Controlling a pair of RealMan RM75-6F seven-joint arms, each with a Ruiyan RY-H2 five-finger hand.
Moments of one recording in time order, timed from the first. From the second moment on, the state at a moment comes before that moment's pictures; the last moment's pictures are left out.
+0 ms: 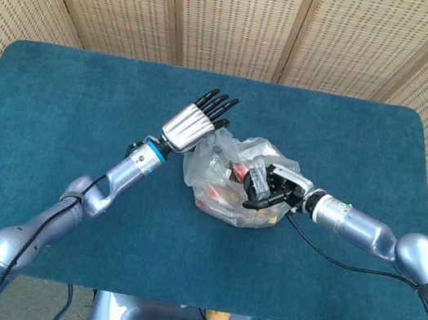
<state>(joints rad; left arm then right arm) -1.20 -1.98 -0.27 -0.42 1.57 0.98 -0.21 0.62 -1.30 0.96 -1.30 -0.51 -0.54 0.29</state>
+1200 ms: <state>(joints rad) -1.12 -1.94 -0.28 -0.49 1.49 1.36 -0.53 0.63 -1.31 0.94 -1.34 -0.46 -0.42 0.36</state>
